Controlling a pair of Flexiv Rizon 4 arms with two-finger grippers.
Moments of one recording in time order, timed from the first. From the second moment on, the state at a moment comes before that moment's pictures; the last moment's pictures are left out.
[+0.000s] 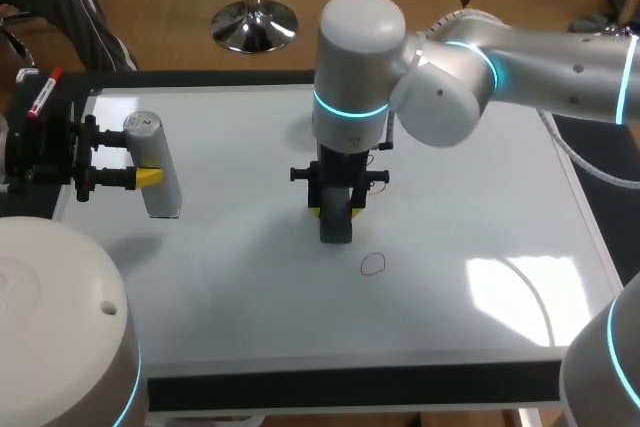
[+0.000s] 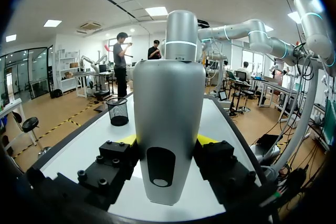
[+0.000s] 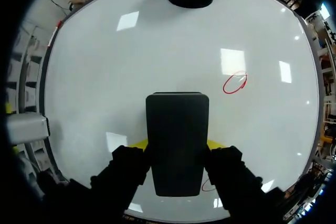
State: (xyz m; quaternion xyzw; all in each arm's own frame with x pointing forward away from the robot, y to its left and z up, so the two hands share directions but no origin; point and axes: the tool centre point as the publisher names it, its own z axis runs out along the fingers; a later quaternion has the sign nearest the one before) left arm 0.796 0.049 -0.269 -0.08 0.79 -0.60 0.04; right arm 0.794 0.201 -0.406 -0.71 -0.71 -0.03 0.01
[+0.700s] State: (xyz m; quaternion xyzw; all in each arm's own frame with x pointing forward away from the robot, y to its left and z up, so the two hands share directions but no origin) left arm 0.796 0.049 -0.269 -0.08 0.79 -0.60 0.04; right arm 0.777 0.171 -0.372 -0.72 -0.70 -0.02 -0.03
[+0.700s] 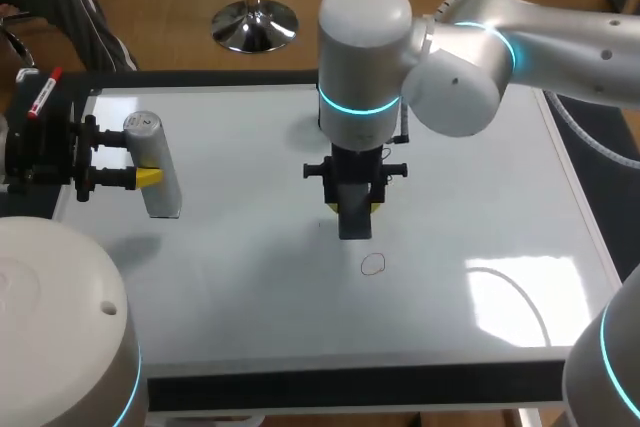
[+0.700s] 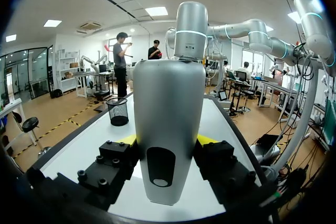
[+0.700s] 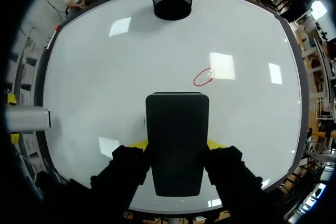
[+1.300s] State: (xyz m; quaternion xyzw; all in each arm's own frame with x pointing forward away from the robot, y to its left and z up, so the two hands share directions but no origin) left arm 0.796 0.049 -0.269 -0.08 0.79 -0.60 0.04; right arm 0.755 0.126 -0.350 -0.71 -0.70 -0.01 -0.03
